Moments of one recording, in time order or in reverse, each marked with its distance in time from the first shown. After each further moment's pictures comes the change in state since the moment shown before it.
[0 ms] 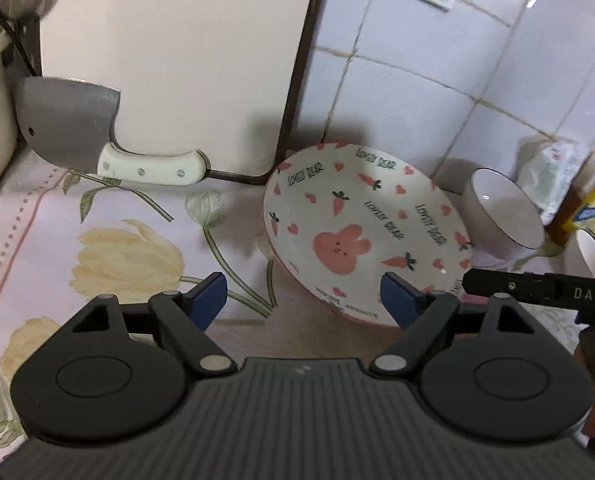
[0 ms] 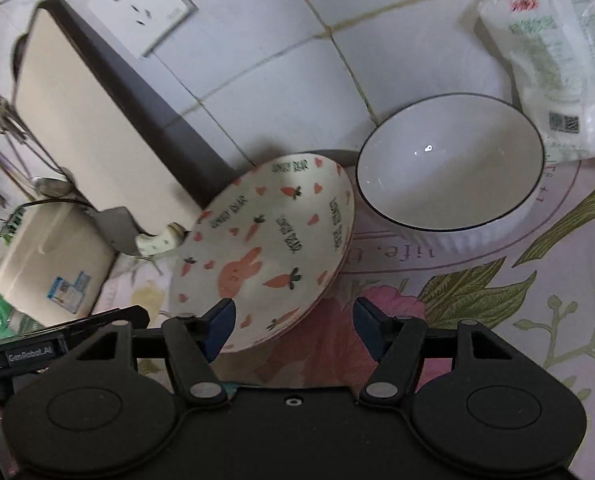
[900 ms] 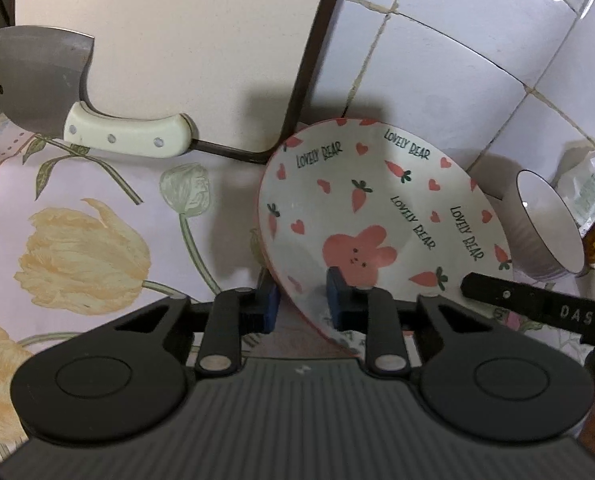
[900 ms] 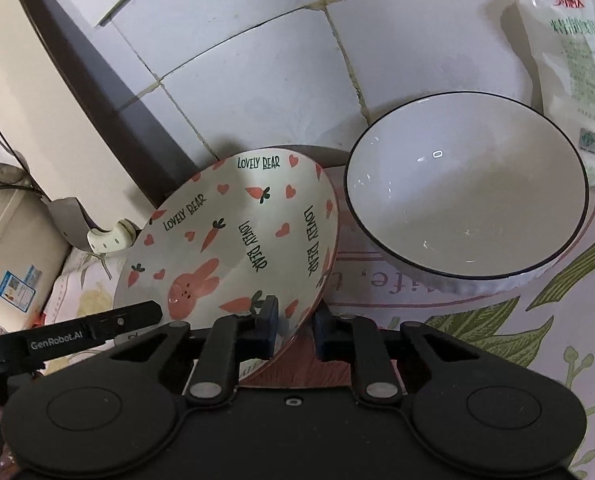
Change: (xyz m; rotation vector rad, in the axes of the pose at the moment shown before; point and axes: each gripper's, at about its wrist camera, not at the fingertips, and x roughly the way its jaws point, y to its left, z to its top) left arm 0.056 0.000 0.005 -0.081 0.065 0.028; right arm 0.037 -0.003 0.013 -0.061 0.022 -0.103
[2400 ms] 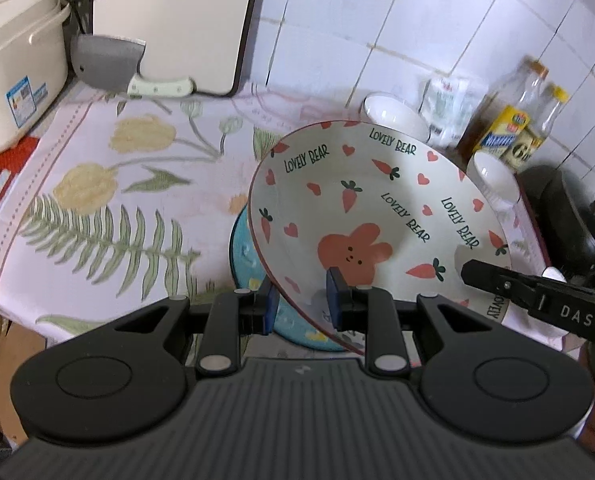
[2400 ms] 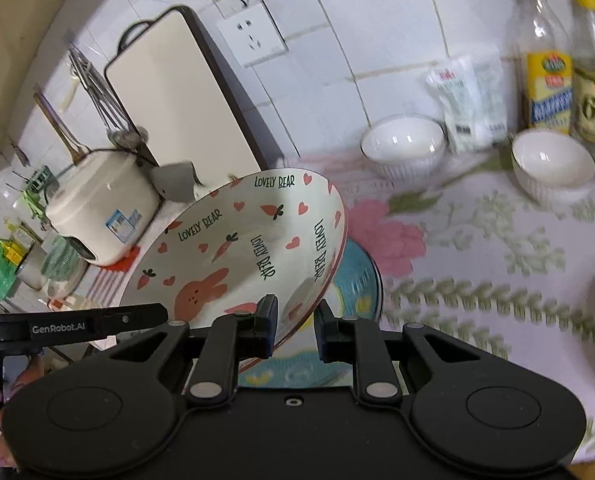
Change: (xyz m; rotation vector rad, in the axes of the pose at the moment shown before) left arm -0.230 -0.062 -0.125 0.054 0.058 -0.038; right arm -0.234 0.050 -0.129 -0.045 -0.057 0.014
